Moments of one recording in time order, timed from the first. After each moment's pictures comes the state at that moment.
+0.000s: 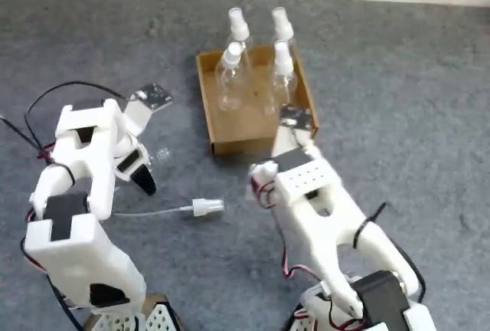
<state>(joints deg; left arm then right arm) -16.5 12.9 20.1 63.8 -46.6 -26.4 -16.7 42.5 61.3 -28.7</state>
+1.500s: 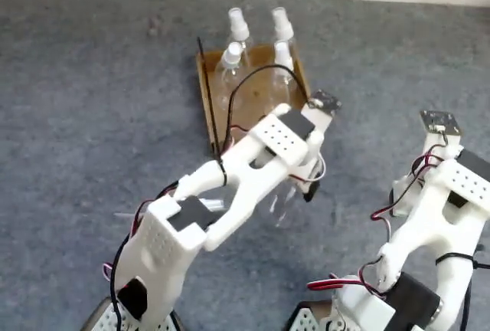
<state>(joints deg) 38.4 32.2 -19.8 82.1 16.8 31.4 -16.7 31.9 74.8 32.4</state>
